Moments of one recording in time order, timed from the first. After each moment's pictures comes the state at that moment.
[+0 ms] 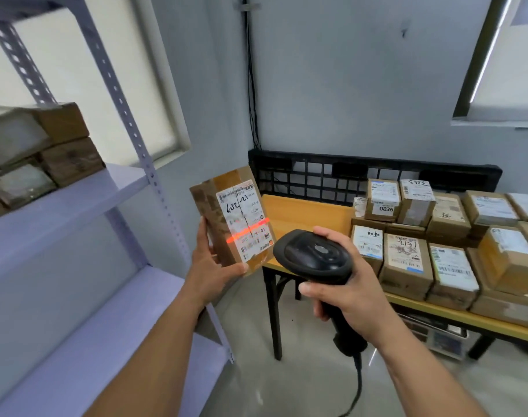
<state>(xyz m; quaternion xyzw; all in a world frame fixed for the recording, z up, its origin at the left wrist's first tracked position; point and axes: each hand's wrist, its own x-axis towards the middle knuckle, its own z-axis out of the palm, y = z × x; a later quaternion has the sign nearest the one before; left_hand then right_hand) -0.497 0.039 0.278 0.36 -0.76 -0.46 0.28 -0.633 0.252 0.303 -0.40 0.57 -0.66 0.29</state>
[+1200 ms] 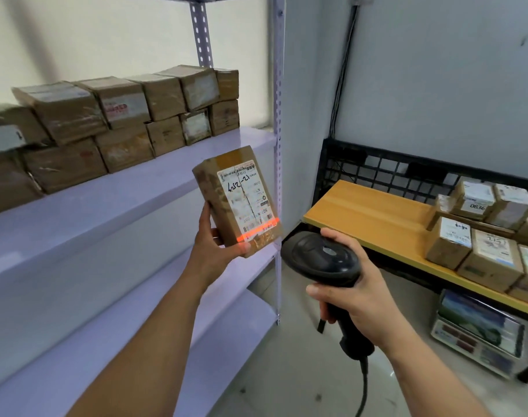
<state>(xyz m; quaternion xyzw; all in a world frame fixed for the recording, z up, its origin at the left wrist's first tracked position) -0.214 0.030 0.286 0.41 -0.70 -0.46 0.37 -0.379 0.226 0.310 -0.44 0.55 -0.61 0.36</state>
